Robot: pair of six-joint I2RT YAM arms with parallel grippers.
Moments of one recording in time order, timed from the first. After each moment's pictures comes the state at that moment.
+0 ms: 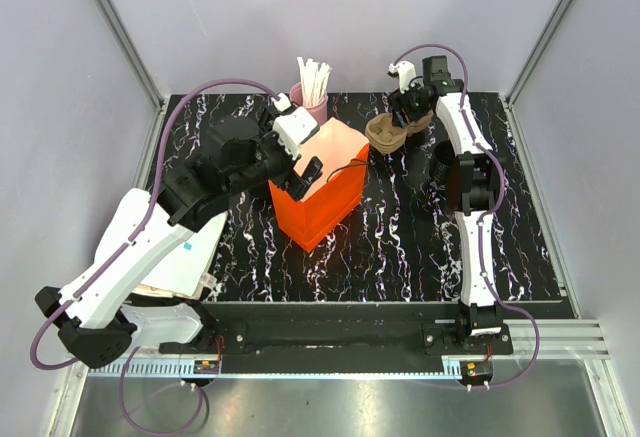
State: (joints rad) left arm -0.76 1.19 1.46 -0.62 0.05 0.22; right arm 0.10 2.57 2.51 -0.81 -0.38 -0.49
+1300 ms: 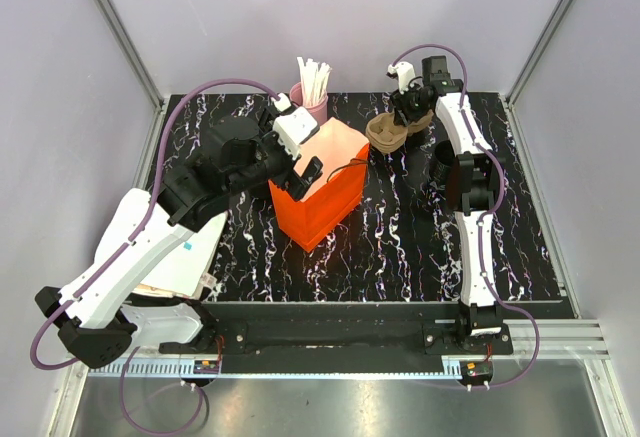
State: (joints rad) left arm -0.76 1.19 1.46 -0.62 0.05 0.22; right arm 0.11 2.57 2.51 -0.81 -0.37 -0.51
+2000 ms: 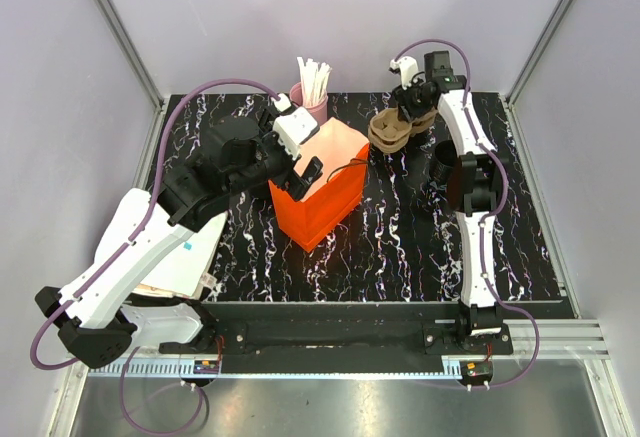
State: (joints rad) left arm -0.76 1.19 1.46 -0.62 0.05 0.22; right arm 0.11 2.54 2.51 -0.83 -0.32 -0.50
